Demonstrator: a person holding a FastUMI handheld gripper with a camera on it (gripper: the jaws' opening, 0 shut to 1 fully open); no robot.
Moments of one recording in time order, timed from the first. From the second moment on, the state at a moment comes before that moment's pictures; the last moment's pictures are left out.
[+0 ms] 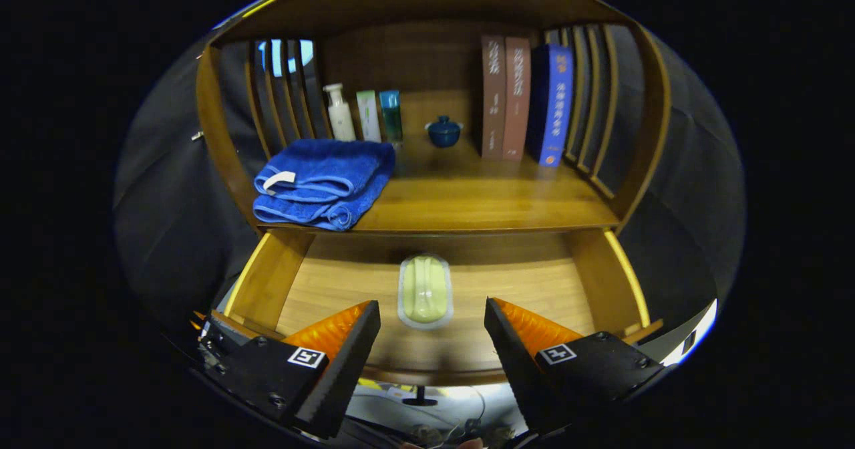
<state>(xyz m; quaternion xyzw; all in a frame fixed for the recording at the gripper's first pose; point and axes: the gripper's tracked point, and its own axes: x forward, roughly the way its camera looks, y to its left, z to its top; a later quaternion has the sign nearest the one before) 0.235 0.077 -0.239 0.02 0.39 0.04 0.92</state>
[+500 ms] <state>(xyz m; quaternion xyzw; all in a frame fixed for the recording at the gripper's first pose) 0.292 0.082 -0.325 0.01 0.51 0.02 0.86</state>
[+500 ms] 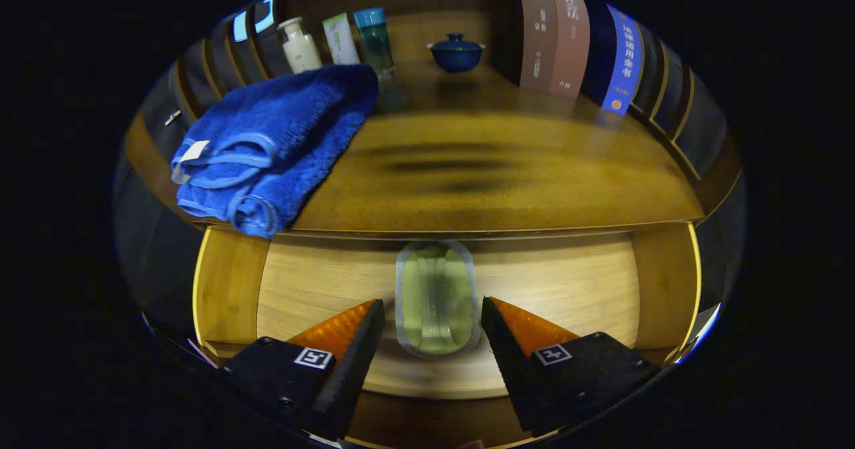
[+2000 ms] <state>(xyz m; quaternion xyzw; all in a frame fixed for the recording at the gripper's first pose) 0.279 0.070 -0.298 -0.02 0.49 0.03 0.87</state>
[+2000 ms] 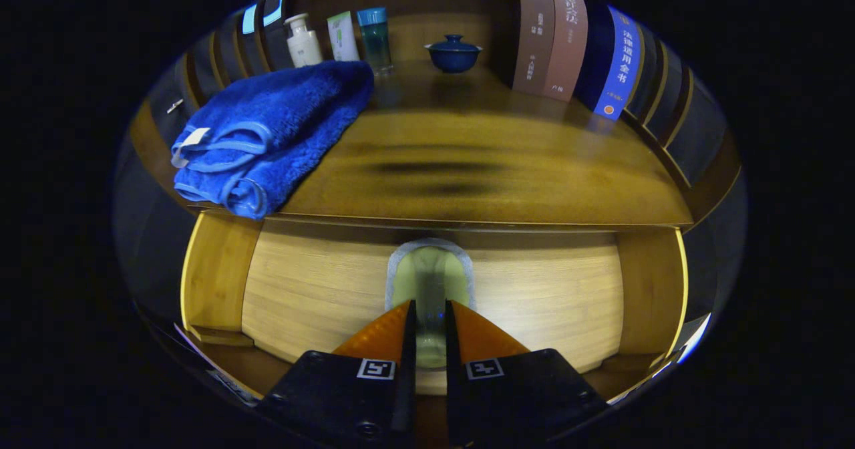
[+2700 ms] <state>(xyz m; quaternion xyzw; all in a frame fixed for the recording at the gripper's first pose) 0.294 0.061 -0.142 -0.03 0.37 0.02 0.93</state>
